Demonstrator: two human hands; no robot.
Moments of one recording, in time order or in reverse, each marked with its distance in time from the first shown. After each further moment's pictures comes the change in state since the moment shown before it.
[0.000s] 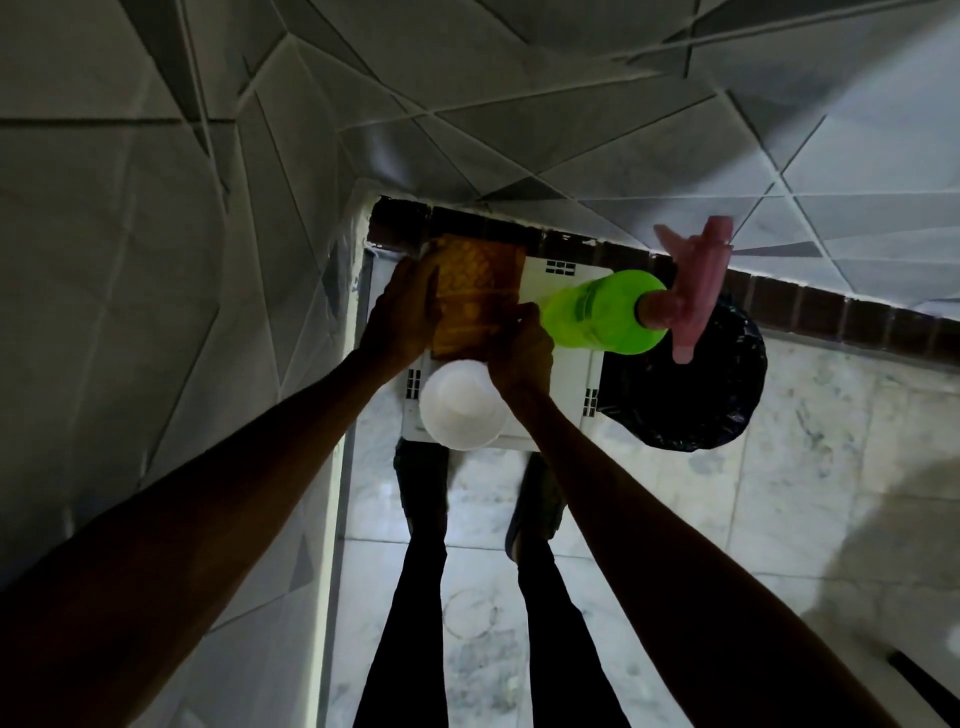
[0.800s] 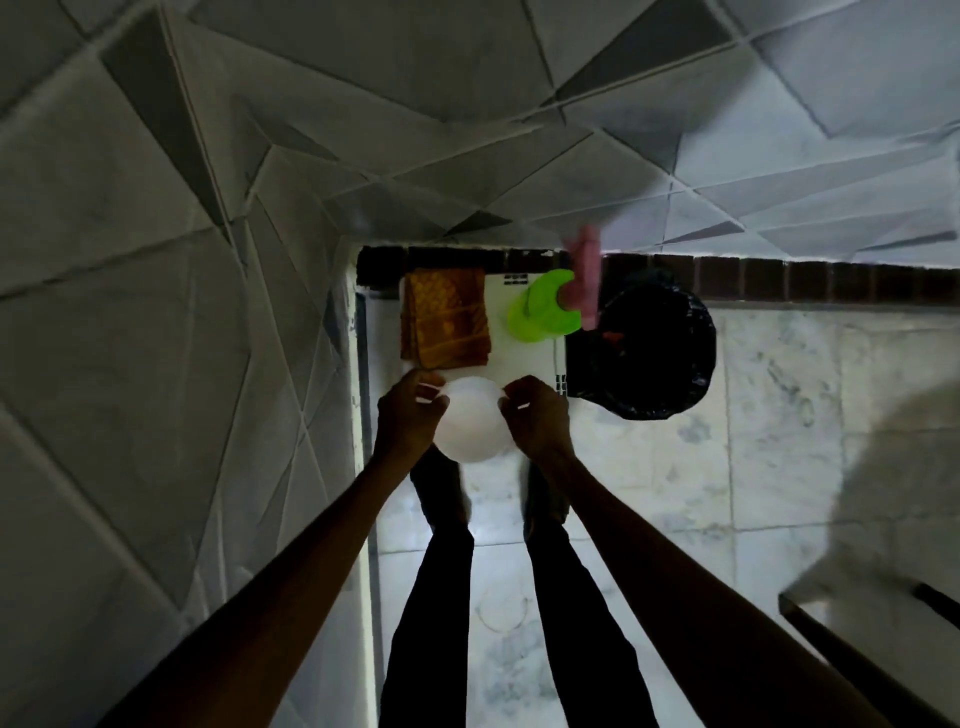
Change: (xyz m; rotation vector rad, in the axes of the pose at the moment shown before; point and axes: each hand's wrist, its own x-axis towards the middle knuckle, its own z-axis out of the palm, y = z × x) left_hand -0.122 0.090 -0.006 -0.199 0.003 -0.369; right_hand -0.088 0.043 -0.069 0.018 0.000 0.008
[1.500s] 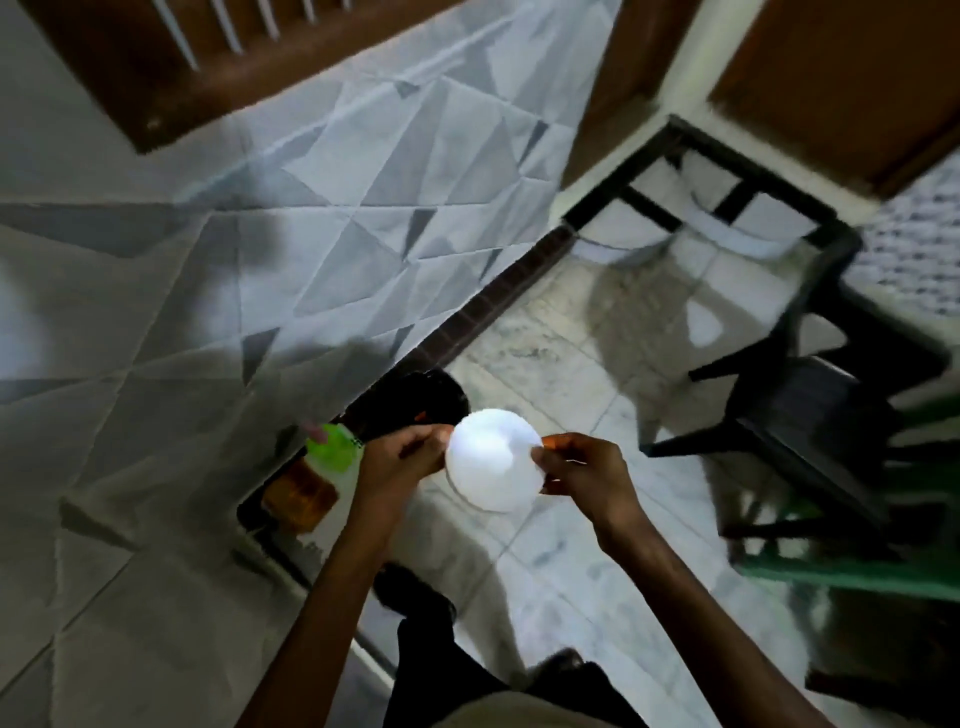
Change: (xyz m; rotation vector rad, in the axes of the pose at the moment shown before) left_hand -0.409 0.312 -0.024 -0.097 -0.709 0.440; right_hand -0.473 -0.008 -0.340 0.990 0.604 0.258
